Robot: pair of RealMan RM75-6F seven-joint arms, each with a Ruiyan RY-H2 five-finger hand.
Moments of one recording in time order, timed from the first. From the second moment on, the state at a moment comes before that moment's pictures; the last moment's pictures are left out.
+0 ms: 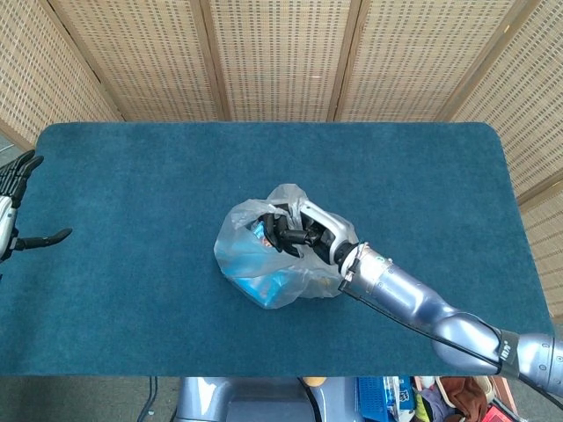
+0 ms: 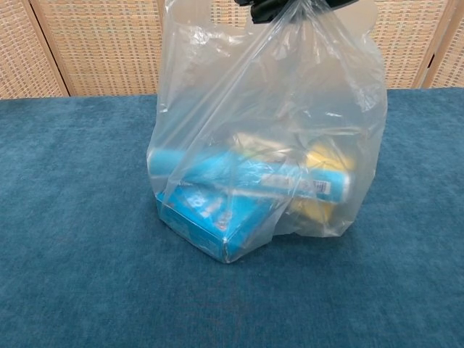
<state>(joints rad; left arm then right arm) -0.38 -1.02 -0.14 -1.50 1.37 1.37 -0.40 0.92 -1.00 0.65 -2.01 -0.45 0.39 0.78</state>
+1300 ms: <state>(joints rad) -0.23 -1.16 -0.14 -1.40 1.32 1.39 -0.33 1.08 -0.81 0.69 -2.09 -0.32 0.51 0.69</state>
